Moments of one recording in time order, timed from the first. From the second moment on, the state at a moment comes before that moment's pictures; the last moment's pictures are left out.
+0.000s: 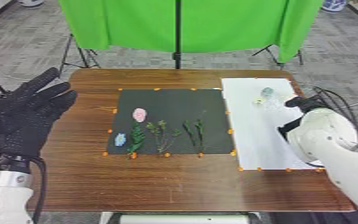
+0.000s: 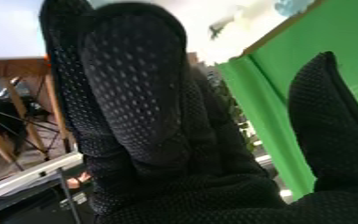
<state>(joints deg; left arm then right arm) 137.0 -45.0 -105.9 -139.1 24.4 20.4 22.5 -74.4 -37.6 60.7 -108.8 -98.1 15.3 73.9</state>
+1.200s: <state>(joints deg) 136.4 -44.4 -105.9 -139.0 18.6 19.2 23.4 -74.2 -37.2 55.4 -105.4 -98.7 11.6 77.6</state>
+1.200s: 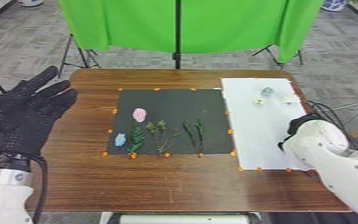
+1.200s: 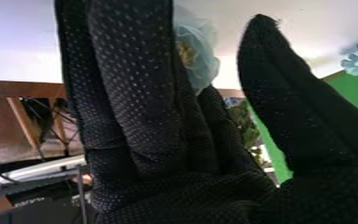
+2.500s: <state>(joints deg) 137.9 -44.6 -106.6 -139.7 23.9 20.0 22.2 -66.0 -35.4 40.9 -106.6 -114.5 21.6 74.0</state>
